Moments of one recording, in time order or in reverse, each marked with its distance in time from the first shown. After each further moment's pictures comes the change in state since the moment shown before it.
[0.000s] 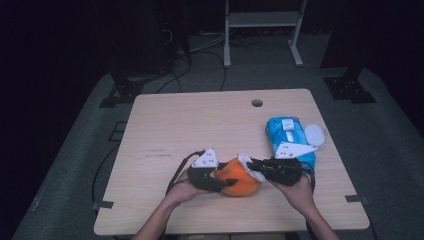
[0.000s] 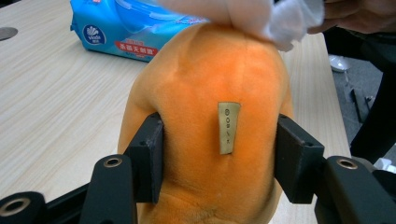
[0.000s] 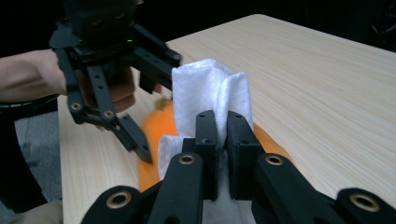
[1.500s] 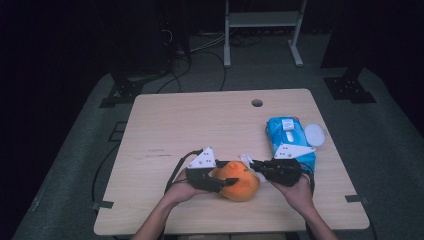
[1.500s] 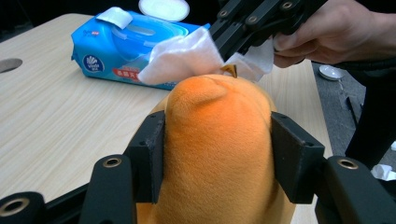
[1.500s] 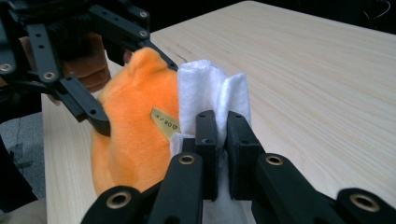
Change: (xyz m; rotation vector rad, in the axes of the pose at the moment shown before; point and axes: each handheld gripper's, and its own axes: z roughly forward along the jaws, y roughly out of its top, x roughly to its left) left arm -0.004 0.010 -0.014 -0.060 -0.013 0.030; right arm -0.009 -0.013 0.004 0.022 -0.032 0.039
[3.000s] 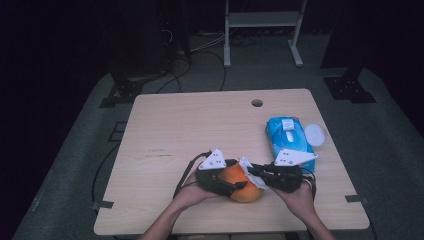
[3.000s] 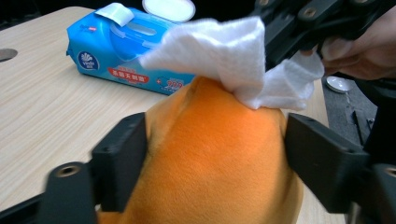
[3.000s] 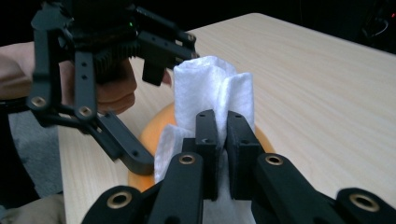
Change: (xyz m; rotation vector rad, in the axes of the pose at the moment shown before) left arm -0.012 0.004 0.024 -0.008 0.029 -0.060; right arm 0.021 0.002 -0.010 -0.023 -0.001 -0.049
